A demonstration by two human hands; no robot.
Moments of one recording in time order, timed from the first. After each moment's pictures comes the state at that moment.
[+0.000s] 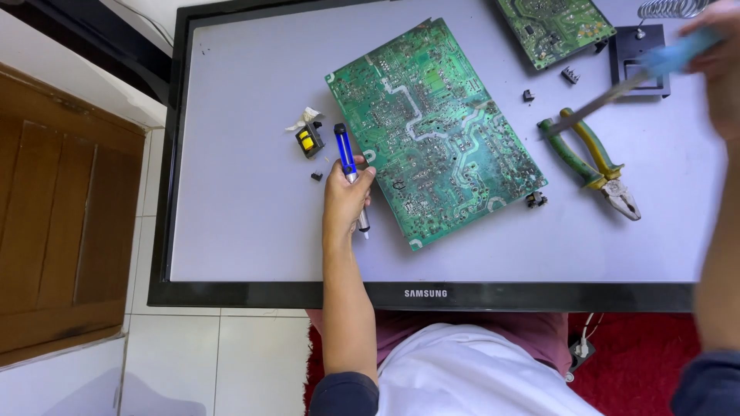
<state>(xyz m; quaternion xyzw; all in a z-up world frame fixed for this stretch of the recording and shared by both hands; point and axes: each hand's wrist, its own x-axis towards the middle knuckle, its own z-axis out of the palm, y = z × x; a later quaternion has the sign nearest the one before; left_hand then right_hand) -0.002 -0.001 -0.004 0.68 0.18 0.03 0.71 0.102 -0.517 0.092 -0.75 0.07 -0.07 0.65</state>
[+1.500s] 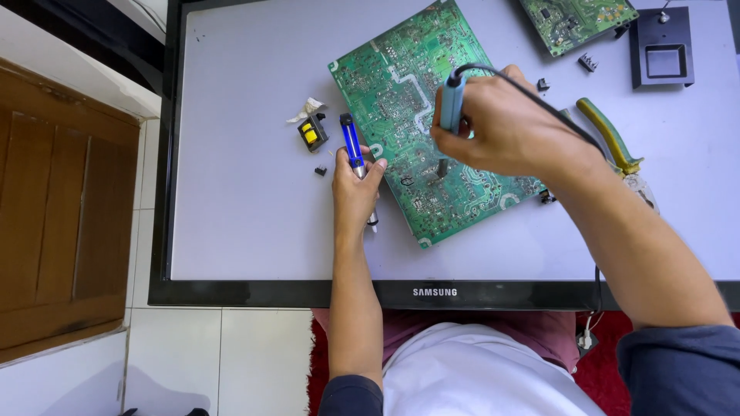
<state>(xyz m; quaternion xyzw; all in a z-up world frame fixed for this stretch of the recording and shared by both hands) -0.009 -0.011 0.037 0.74 0.20 0.00 0.65 0.045 -0.236 0.186 -0.92 -0.30 0.08 0.23</state>
